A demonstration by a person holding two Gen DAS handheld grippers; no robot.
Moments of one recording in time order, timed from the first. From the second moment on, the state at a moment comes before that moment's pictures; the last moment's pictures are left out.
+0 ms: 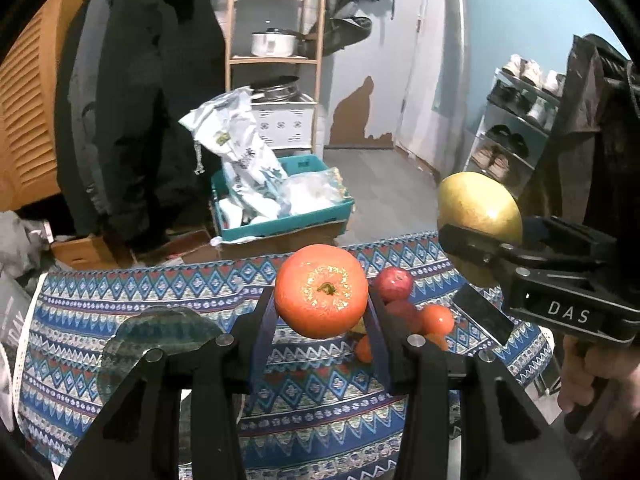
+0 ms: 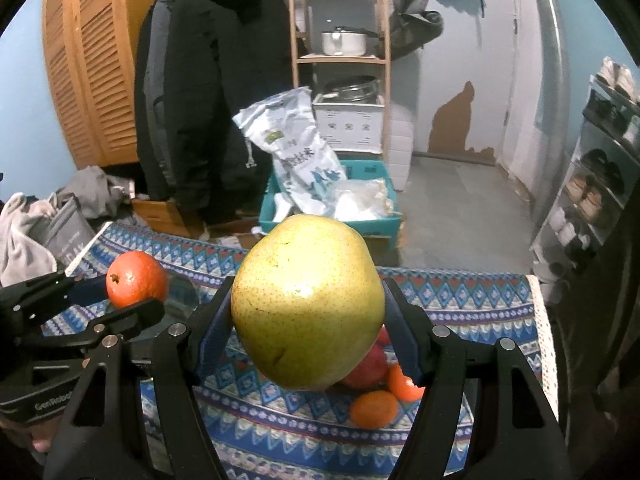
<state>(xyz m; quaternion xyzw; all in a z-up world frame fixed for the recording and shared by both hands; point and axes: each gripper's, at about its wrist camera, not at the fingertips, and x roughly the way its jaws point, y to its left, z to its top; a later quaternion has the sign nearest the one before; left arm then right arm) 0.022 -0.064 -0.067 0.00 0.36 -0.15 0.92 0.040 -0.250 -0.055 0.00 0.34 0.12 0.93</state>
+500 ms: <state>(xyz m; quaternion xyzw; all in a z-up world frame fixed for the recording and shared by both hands) 0.027 0.016 -0.070 -0.04 0.37 -0.09 0.93 0.066 -0.176 -0.056 -0.01 0.35 0.17 0.92</state>
